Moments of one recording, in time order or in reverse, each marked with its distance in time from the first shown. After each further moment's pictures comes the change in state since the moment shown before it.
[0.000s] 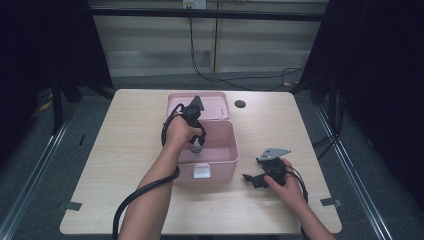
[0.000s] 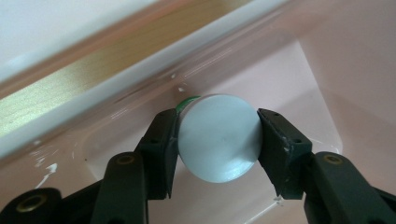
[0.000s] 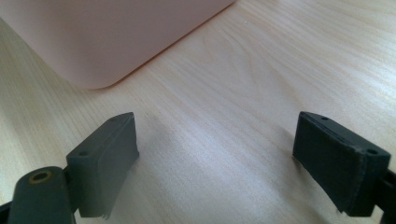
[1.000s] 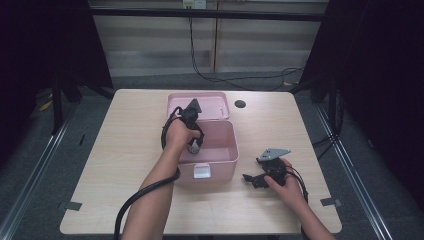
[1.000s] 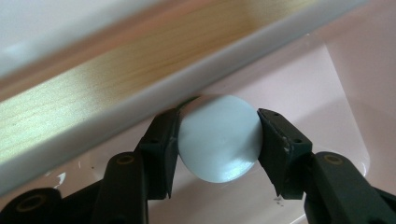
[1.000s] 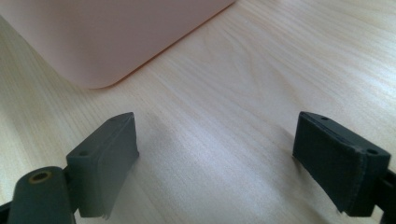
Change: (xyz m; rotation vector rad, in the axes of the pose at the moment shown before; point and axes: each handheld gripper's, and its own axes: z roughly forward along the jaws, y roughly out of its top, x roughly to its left) left arm 0.009 -0.003 0.013 -0.024 0.023 -0.029; right arm 0.000 0.000 0.000 -0.002 0.000 -0.001
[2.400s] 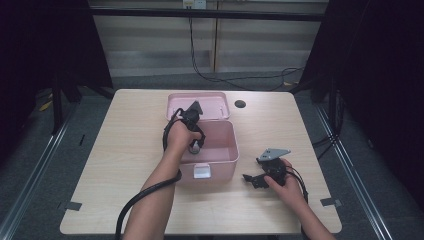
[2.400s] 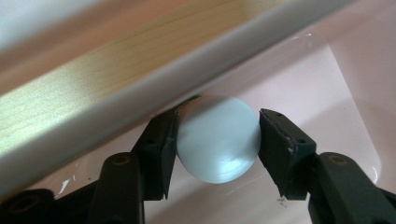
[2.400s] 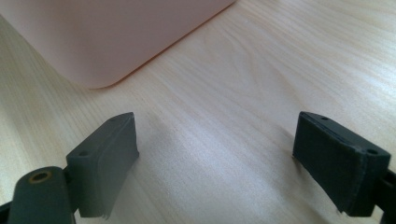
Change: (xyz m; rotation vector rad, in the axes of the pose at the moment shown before) left arm -0.002 -0.002 0.007 -0.020 0.009 0.030; right arm 0.000 0.000 0.000 -0.001 0.001 0.000
